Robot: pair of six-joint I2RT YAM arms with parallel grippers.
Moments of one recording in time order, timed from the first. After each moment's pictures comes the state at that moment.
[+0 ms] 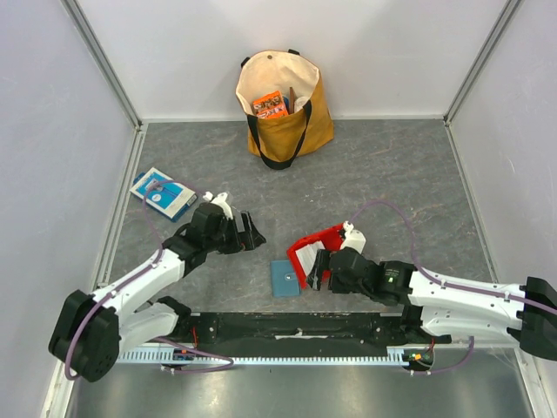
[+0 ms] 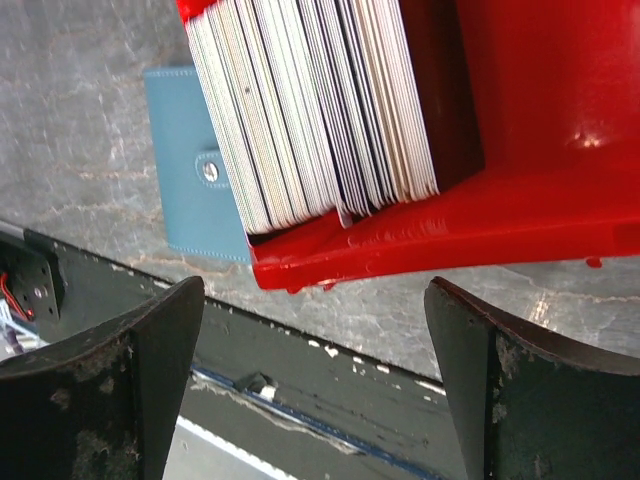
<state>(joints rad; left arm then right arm) -0.50 1.03 0.50 -0.19 0.16 -0.64 1.15 0.95 0.51 -0.44 0.27 1.09</state>
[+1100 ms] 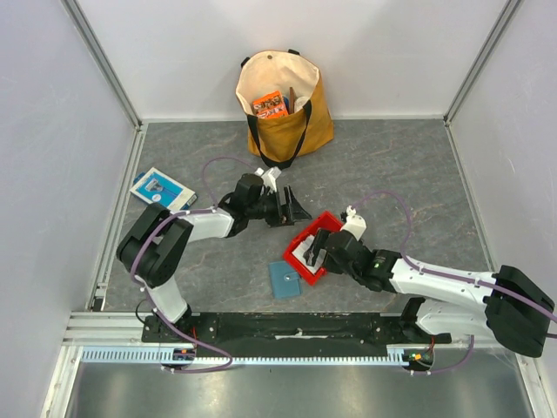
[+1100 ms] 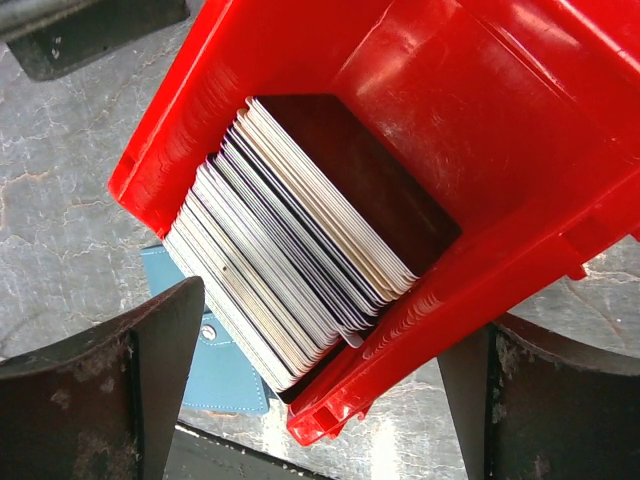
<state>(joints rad) -0.58 1.72 0.82 0.35 0.49 -0.80 0.99 1.14 0.51 -0.19 0.36 1.04</state>
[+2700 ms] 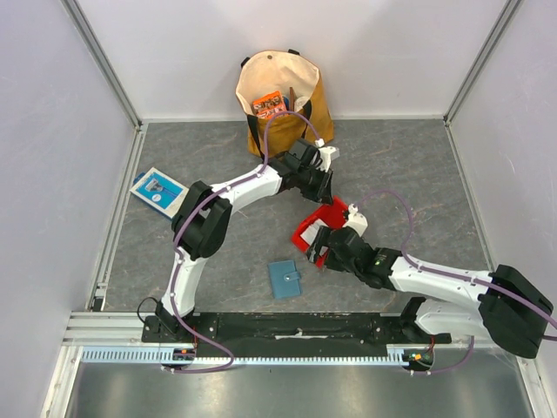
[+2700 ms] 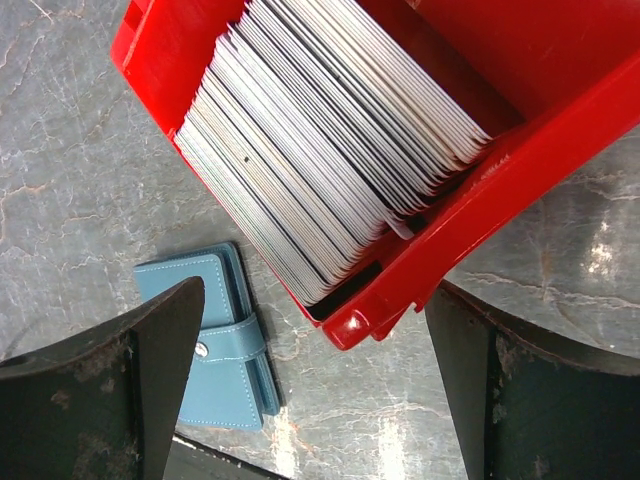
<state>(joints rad) -0.71 2.16 1.70 -0.36 0.45 -0.24 0.93 1.16 0.49 -0.13 0.31 1.02</state>
